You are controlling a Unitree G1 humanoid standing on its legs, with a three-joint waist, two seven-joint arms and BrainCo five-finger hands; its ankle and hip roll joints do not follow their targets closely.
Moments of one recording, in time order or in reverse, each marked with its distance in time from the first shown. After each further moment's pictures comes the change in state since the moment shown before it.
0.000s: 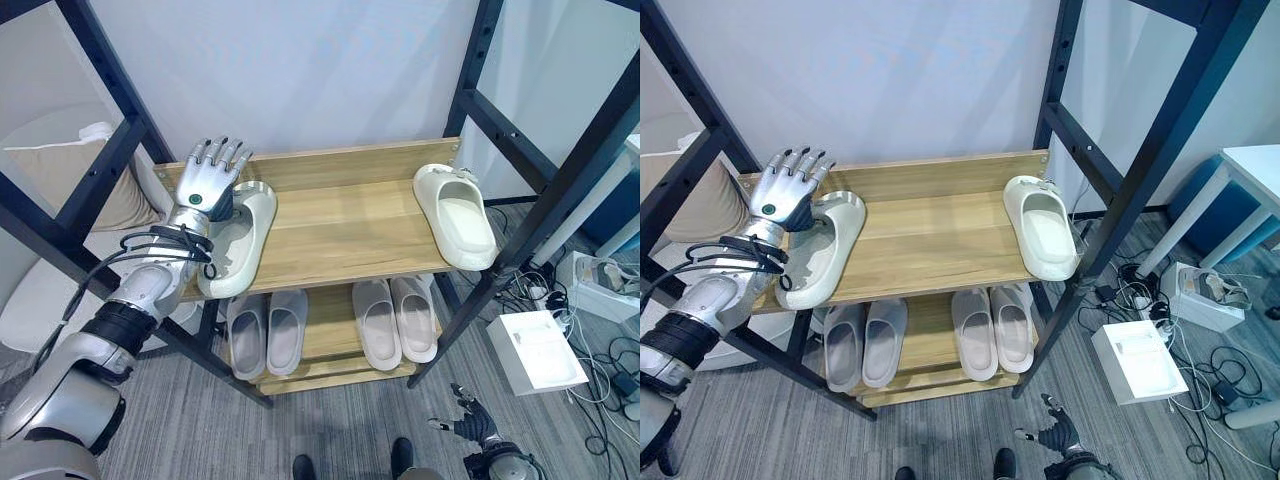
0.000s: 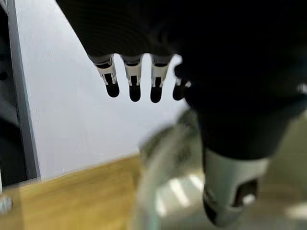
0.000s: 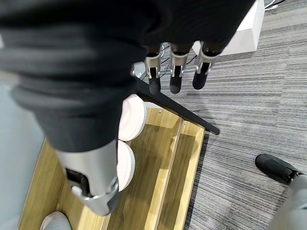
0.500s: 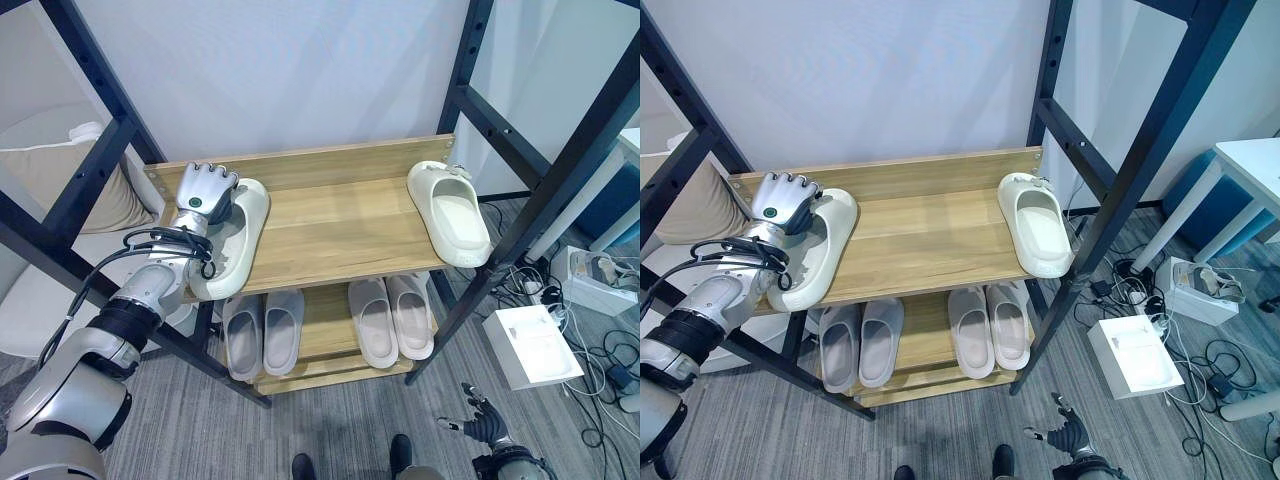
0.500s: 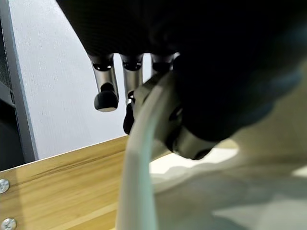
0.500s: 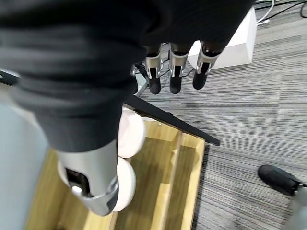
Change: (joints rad) left arm -0.025 0.004 -0.018 0.014 -0.027 0.000 -0.013; right arm 0.027 -0.025 -0.017 -0.046 0.016 -0.008 -0.025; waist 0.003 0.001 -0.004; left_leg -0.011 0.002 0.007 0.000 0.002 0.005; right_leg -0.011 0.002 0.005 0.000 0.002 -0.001
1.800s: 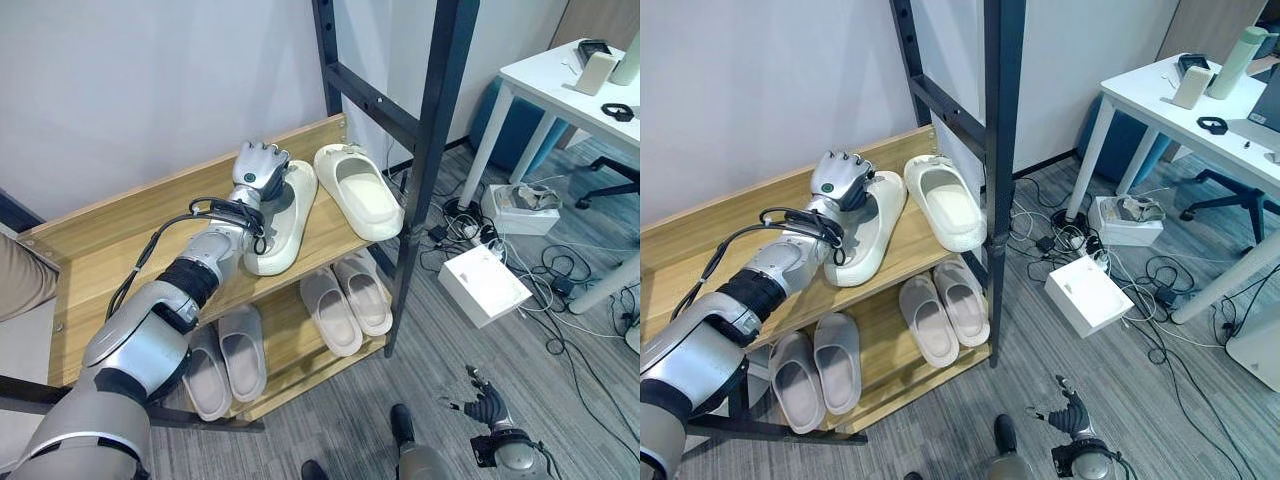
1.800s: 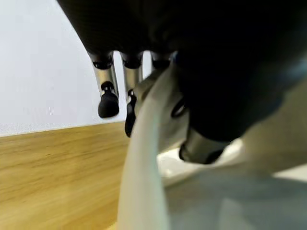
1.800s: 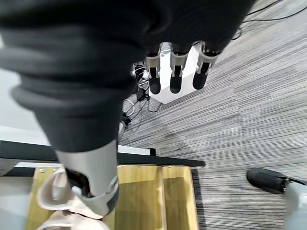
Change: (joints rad) left arm -0.284 -0.227 -0.177 0.252 -0.122 -0.015 0.029; right arm -0.070 -0.006 0.015 0.041 0.039 0.002 -0.072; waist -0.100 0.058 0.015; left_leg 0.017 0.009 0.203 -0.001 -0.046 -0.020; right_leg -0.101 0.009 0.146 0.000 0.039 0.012
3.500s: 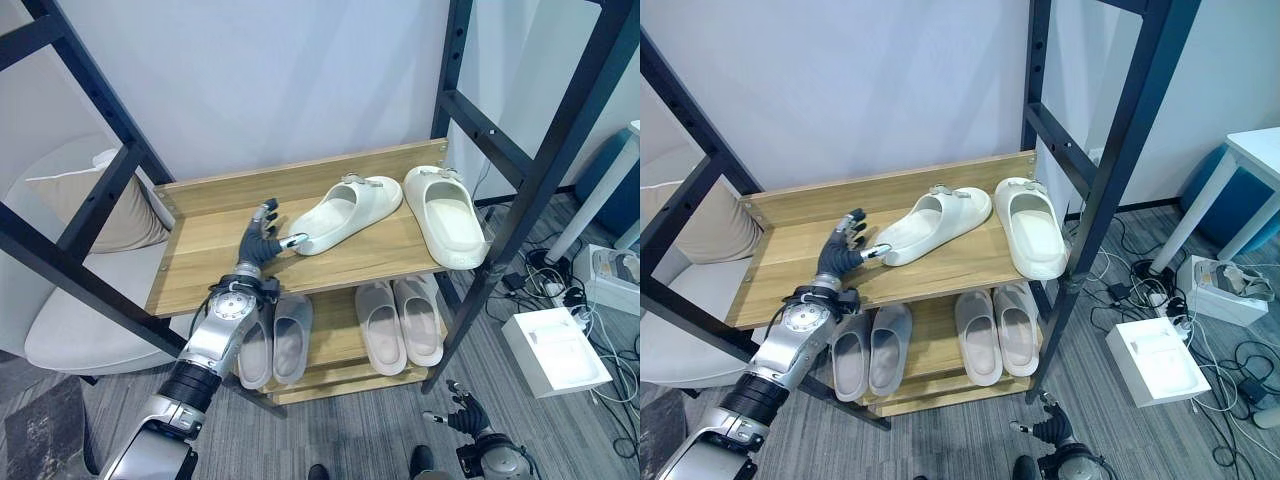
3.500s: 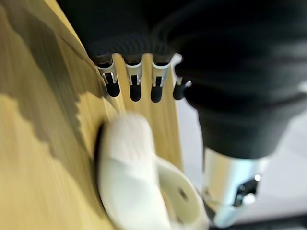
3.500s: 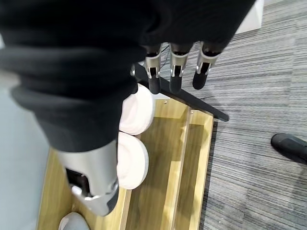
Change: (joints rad) left arm 0.635 -0.182 0.427 -0.594 -1.156 -0.140 -0.289; right arm -0.025 0.063 0.008 0.007 -0.037 0.095 0.102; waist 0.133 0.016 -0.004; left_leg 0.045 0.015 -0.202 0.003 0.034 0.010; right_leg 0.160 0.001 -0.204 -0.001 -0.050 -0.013
